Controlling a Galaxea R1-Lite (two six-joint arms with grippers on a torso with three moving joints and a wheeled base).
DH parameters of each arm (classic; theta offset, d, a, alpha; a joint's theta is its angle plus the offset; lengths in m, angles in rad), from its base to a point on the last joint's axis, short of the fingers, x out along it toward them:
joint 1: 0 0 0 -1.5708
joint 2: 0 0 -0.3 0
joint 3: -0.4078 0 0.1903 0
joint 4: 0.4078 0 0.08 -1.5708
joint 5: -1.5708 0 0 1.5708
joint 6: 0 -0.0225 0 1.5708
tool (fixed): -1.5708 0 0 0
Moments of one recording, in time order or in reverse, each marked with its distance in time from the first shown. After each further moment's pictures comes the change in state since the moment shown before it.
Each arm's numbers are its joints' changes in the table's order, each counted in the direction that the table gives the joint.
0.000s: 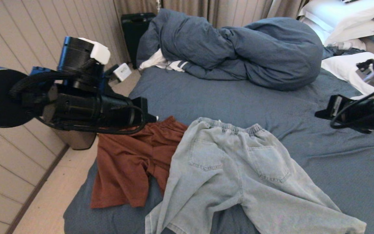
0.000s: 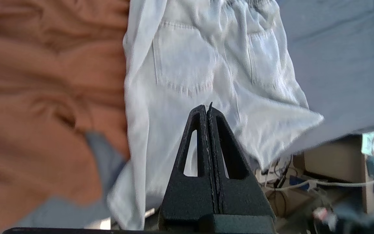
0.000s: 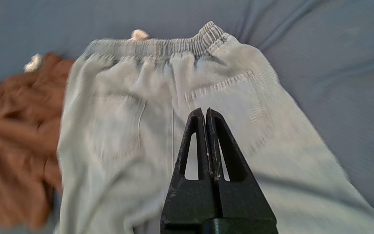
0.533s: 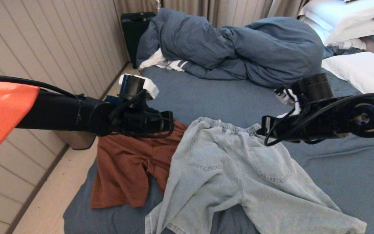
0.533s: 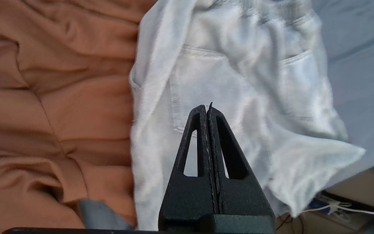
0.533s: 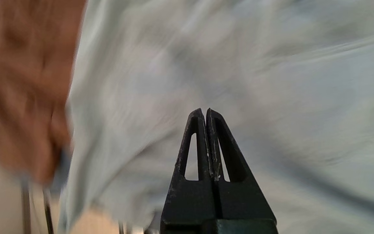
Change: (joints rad) left arm 0.000 0.331 -0.094 -0.238 -0.023 -0.007; right arm 0.298 0.252 -0.052 -0.012 0.019 -0.005
